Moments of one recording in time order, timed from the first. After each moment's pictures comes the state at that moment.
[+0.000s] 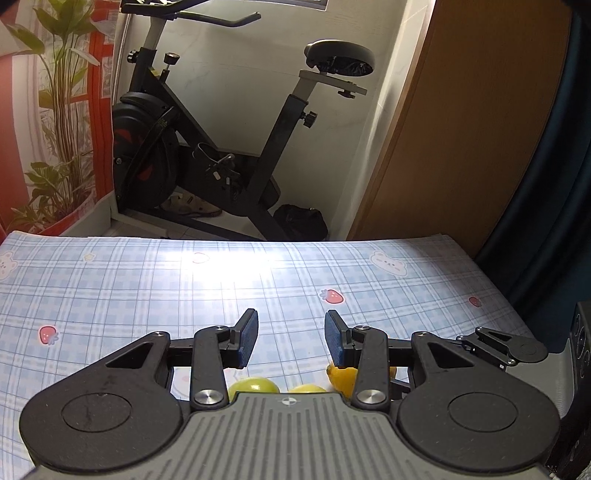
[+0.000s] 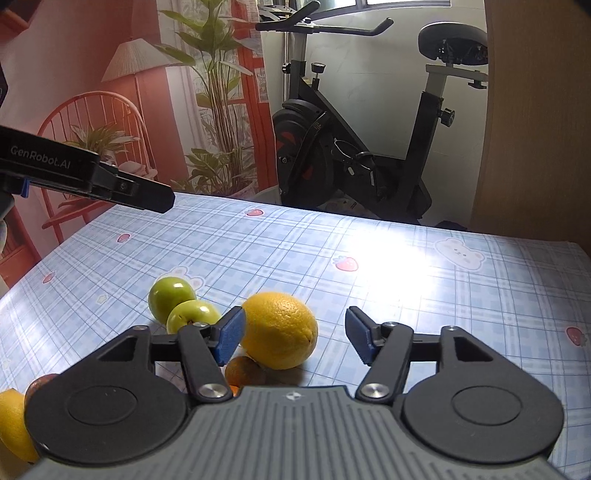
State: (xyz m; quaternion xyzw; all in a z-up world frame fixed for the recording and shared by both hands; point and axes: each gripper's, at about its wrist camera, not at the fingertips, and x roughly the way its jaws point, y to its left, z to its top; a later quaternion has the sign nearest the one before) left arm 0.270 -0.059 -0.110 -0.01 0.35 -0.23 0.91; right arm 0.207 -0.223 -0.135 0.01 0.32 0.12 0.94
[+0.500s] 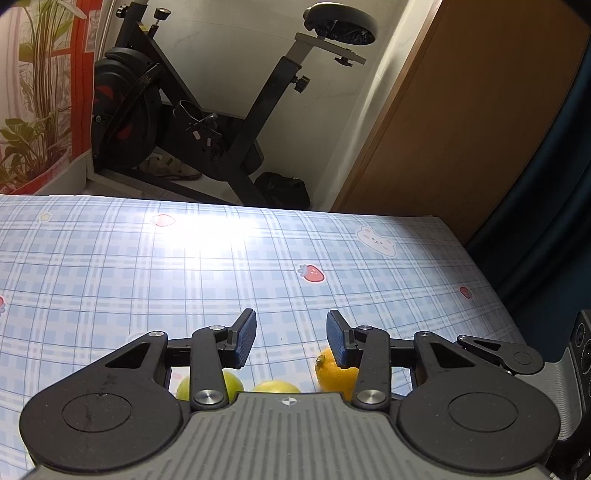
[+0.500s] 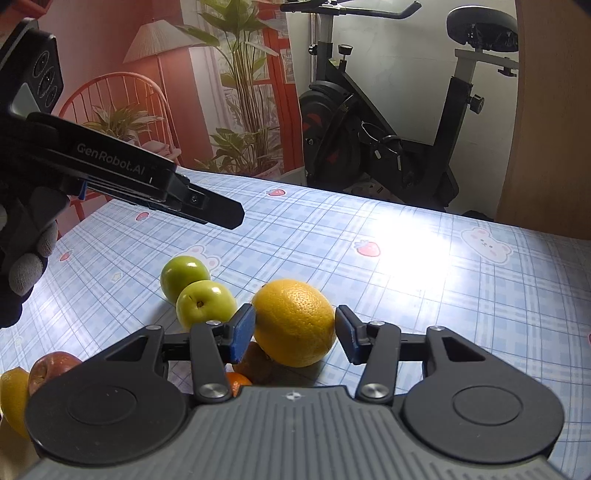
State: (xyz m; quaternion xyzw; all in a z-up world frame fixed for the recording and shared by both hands) left arm 0.291 -0.079 -0.139 -0.04 0.40 -0.26 0.88; right arm 0.207 -0.236 -0.148 0.03 0.34 0.15 0.93
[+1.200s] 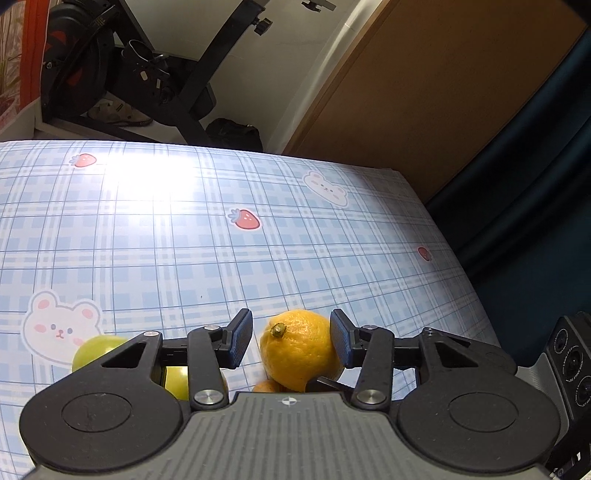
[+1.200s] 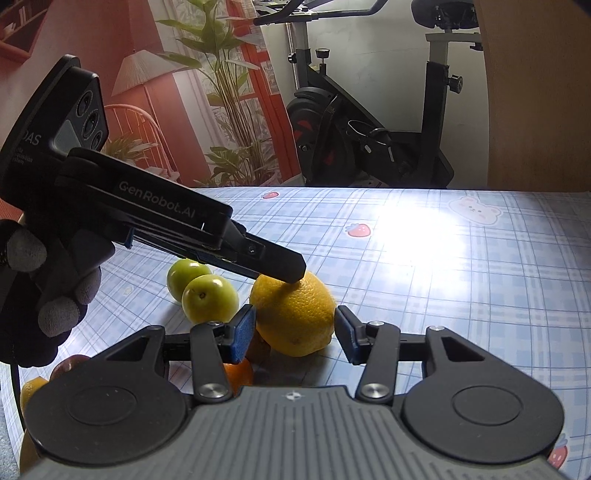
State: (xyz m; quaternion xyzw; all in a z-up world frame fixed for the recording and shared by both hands) left arm 0.286 -0.115 -0.170 -0.07 0.47 -0.33 0.82; right arm 0.190 -0.258 -0.152 0.10 0.33 0.15 0.93
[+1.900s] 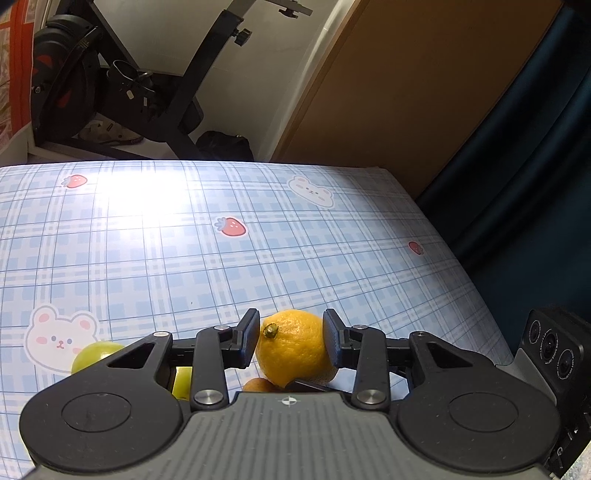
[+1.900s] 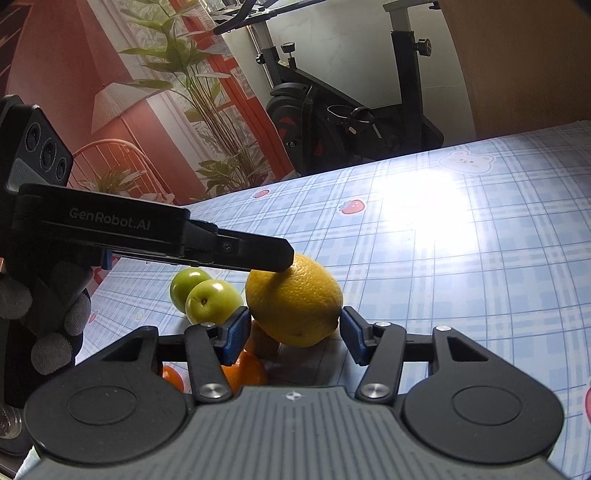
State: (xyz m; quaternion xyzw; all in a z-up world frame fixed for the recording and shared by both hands) left arm 0.277 -0.124 -0.158 -0.04 0.44 -0.34 0.83; right arm 0.187 -0.273 -0.160 0.19 0.34 0.13 0.91
